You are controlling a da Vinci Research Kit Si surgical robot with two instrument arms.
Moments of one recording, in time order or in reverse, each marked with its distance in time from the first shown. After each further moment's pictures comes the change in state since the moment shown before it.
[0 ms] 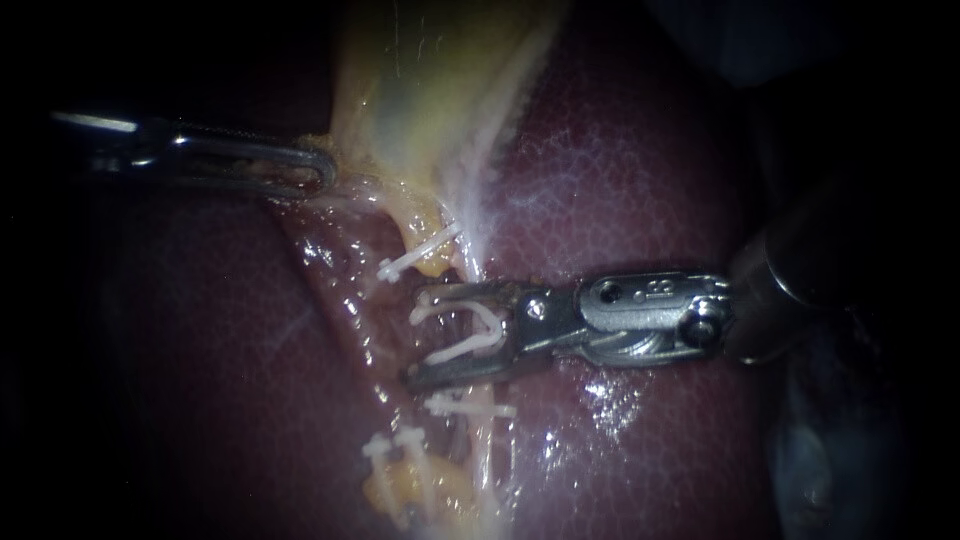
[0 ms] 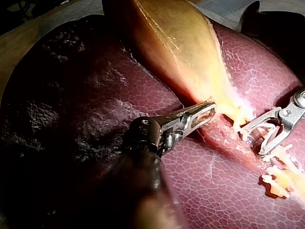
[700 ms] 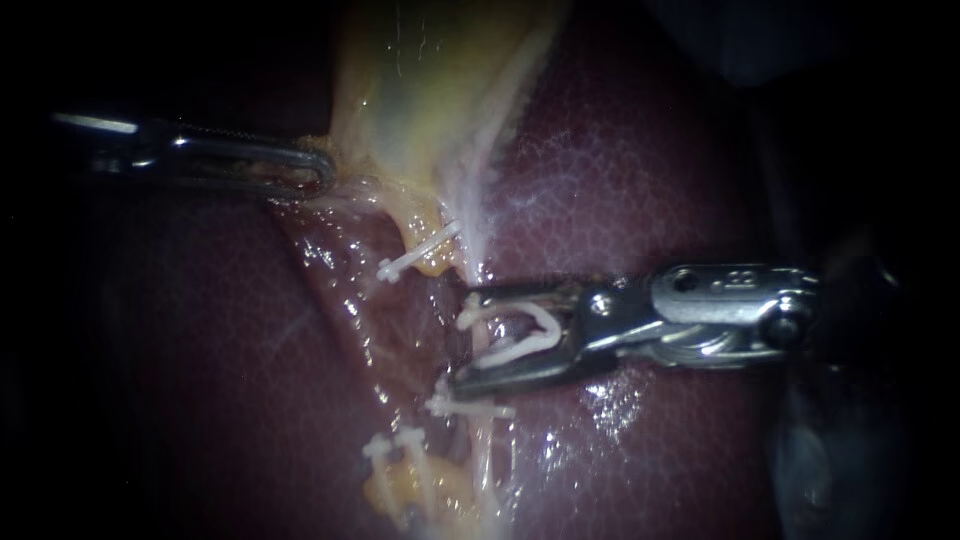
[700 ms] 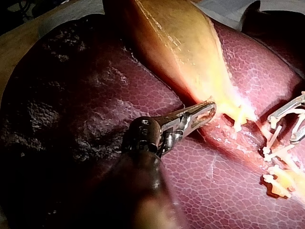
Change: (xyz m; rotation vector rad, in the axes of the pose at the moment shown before) right arm 0.004 -0.003 -0.008 0.007 0.013 0.103; left arm 0.000 0.000 0.000 0.000 0.000 0.001
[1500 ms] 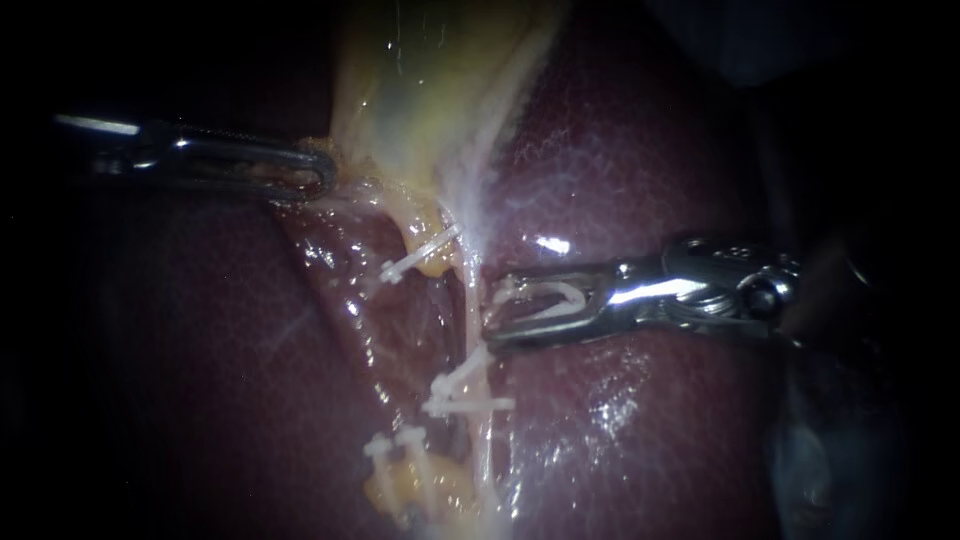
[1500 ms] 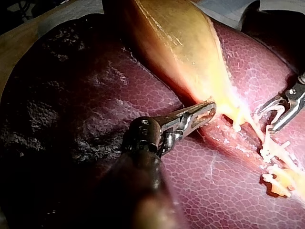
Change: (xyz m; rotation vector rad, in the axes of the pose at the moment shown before) right arm -0.007 0.008 0.002 -0.005 -0.006 0.295; left arm 0.000 0.000 0.000 0.000 0.000 0.001
